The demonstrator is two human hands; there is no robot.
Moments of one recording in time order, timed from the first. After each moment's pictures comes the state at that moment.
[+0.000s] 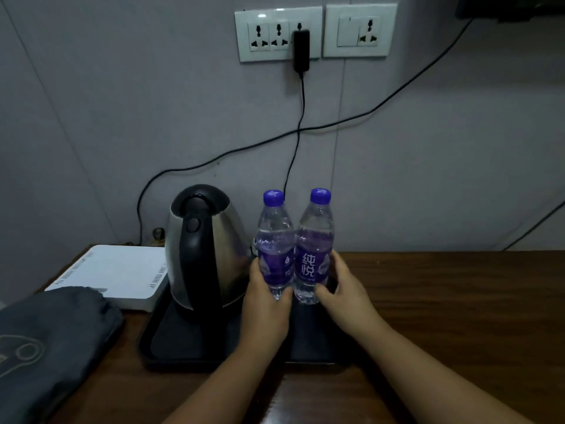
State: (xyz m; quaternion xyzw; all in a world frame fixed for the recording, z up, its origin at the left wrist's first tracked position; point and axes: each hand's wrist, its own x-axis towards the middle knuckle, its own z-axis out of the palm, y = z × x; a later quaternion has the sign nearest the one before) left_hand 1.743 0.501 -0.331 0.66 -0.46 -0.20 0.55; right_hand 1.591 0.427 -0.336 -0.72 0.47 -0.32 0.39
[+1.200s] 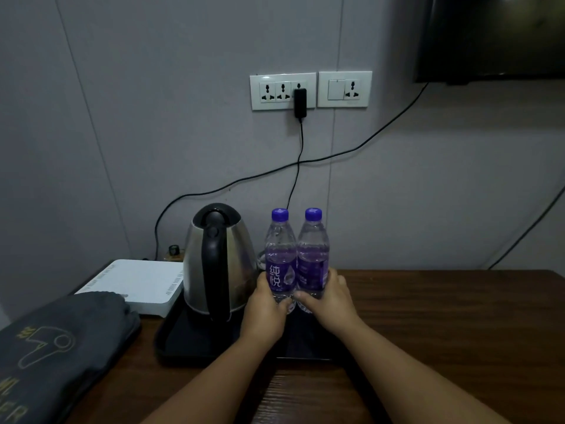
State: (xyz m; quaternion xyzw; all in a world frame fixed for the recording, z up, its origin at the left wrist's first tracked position) left_hand 1.753 0.501 -0.336 0.69 -0.50 -0.19 0.48; right_hand 1.608 0.435 -0.334 -0.72 0.53 -0.33 0.29
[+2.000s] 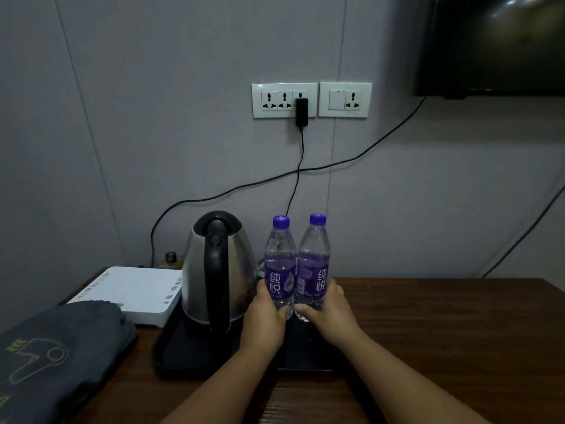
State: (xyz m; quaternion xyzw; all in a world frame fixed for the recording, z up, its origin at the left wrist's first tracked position) left_hand 1.755 0.495 -0.336 0.71 -0.49 -0.17 0.47; right_hand 1.610 0.429 -0.341 -0.74 0.52 -0.31 0.28
